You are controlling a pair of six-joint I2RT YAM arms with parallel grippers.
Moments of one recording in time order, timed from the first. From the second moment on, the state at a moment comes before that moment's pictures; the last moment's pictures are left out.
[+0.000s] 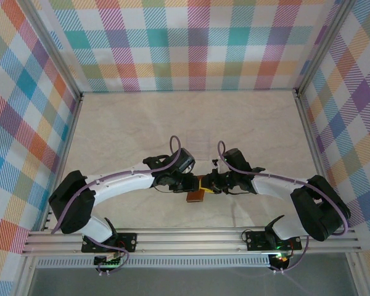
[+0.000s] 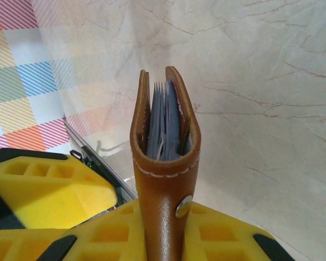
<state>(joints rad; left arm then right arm) -0.93 1.52 1.00 -0.55 0.21 -0.89 0.61 1.39 0.54 -0.02 -0.72 0.94</state>
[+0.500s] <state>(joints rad) -0.93 1.56 0.99 -0.55 0.18 -0.89 0.61 1.39 0.54 0.01 -0.74 0.97</state>
